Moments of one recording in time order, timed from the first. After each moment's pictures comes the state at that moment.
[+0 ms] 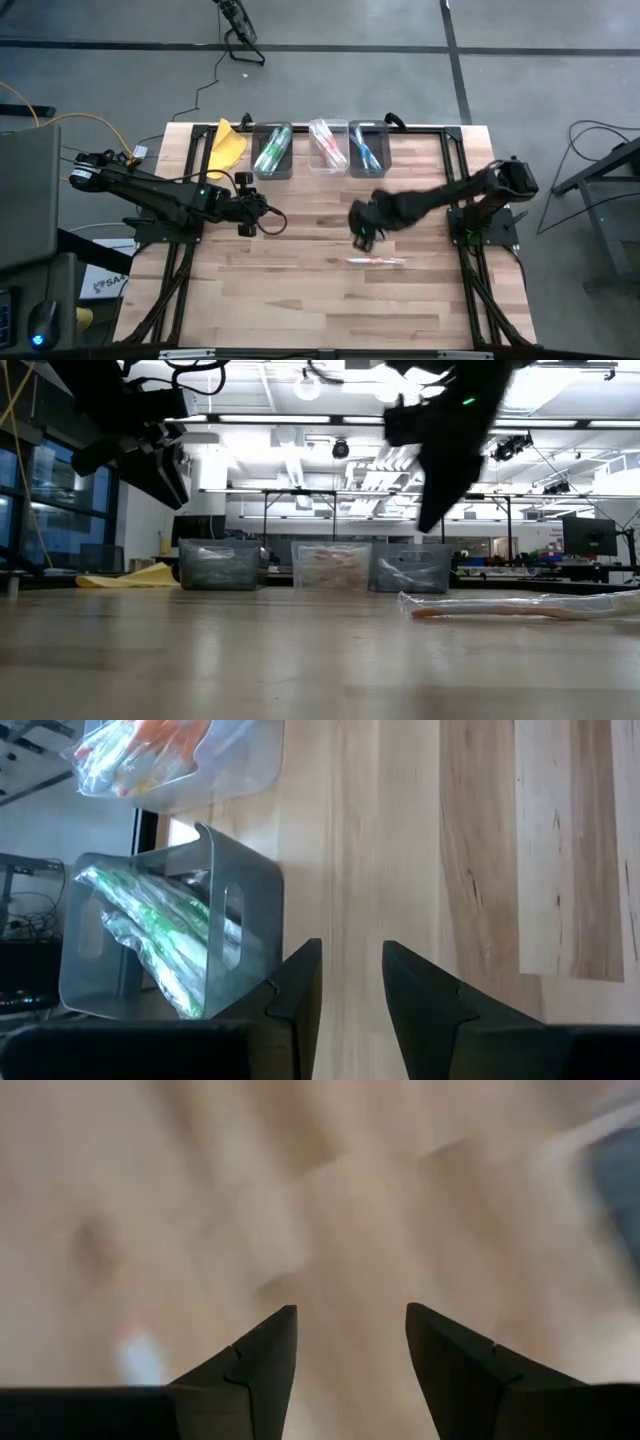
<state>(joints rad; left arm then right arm) -0.18 1.09 0.74 -0.67 -0.59 0.04 0.11 1.62 1.12 -0.70 0.28 0.53</state>
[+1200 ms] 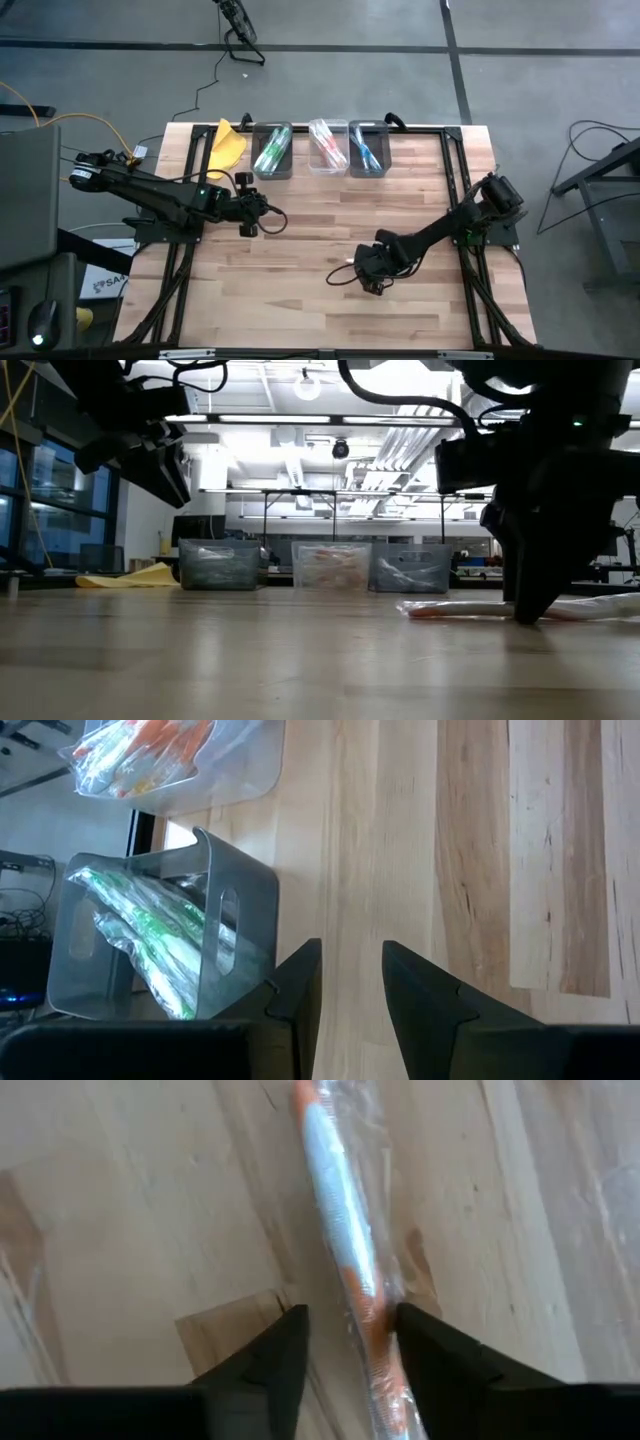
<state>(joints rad) -0.18 1.09 0.74 -0.65 -0.58 0.02 0.45 1.83 1.03 -0.58 0.19 0.76</state>
